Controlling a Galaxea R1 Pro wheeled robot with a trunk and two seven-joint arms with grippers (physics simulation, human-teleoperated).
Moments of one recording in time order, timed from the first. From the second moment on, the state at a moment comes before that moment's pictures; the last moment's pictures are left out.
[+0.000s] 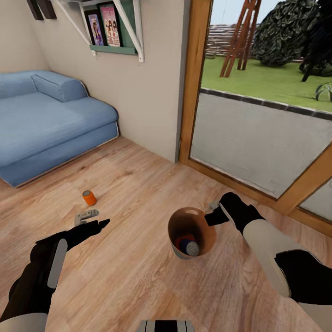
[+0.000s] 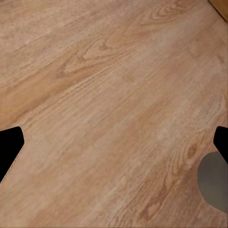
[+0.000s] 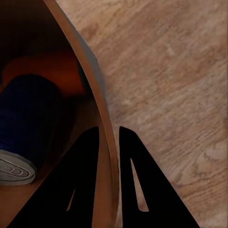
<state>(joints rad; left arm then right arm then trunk) -0.47 0.06 0.27 -1.38 0.18 0.78 -0.26 -1.11 -0.04 0.21 -0.41 0.18 0.93 0.40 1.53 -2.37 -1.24</state>
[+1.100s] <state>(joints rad) -0.47 0.05 0.27 -1.37 0.18 0.77 -0.26 -1.09 -0.04 0.21 -0.41 0.19 0.87 0.40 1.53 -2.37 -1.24</state>
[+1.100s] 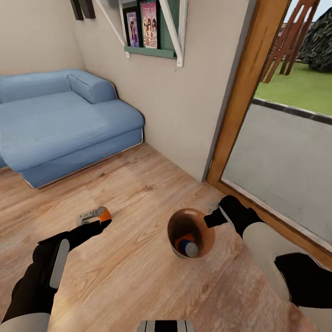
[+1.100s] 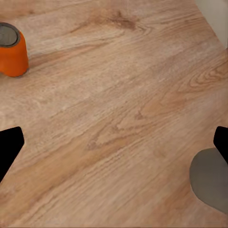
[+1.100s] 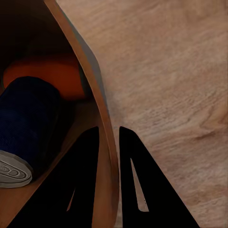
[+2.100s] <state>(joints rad) -0.47 0.03 0.27 -1.38 0.18 0.77 -0.26 -1.09 -0.04 0.21 -0.41 0.19 0.87 0.39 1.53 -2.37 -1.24</state>
